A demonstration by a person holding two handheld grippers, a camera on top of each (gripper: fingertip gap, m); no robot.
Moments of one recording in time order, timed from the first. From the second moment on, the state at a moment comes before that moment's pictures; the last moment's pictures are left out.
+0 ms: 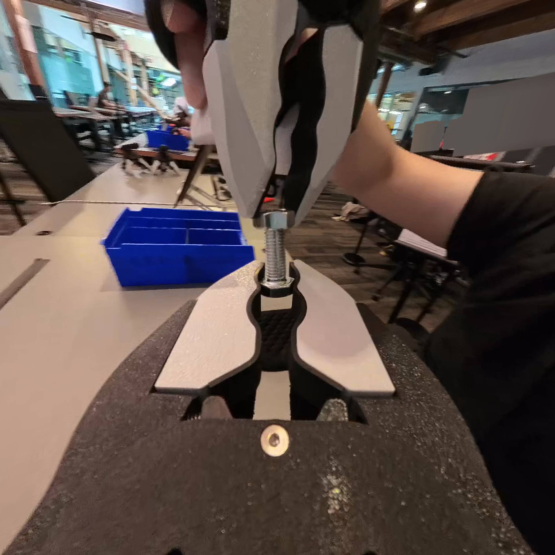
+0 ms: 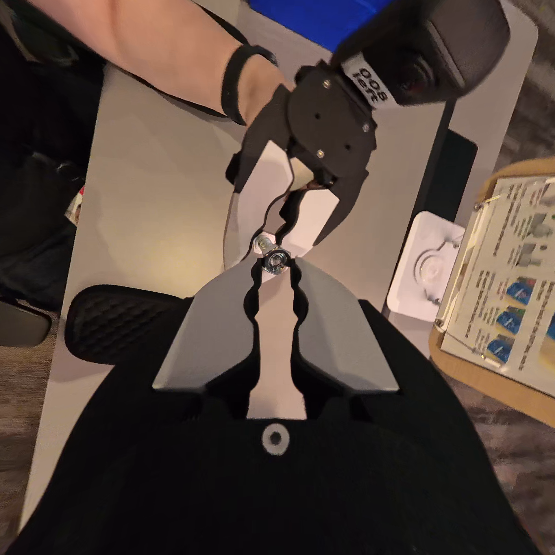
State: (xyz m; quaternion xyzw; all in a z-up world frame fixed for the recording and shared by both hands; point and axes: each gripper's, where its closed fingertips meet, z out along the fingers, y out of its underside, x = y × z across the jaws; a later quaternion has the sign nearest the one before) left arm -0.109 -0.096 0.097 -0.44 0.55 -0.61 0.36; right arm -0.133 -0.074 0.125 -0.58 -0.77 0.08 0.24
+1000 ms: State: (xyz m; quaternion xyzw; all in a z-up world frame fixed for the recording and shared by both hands) left arm -0.122 -0.003 0.112 -0.57 0.40 -0.33 0.64; right arm -0.145 -0.010 0.152 -0.86 -0.40 0.12 0.29
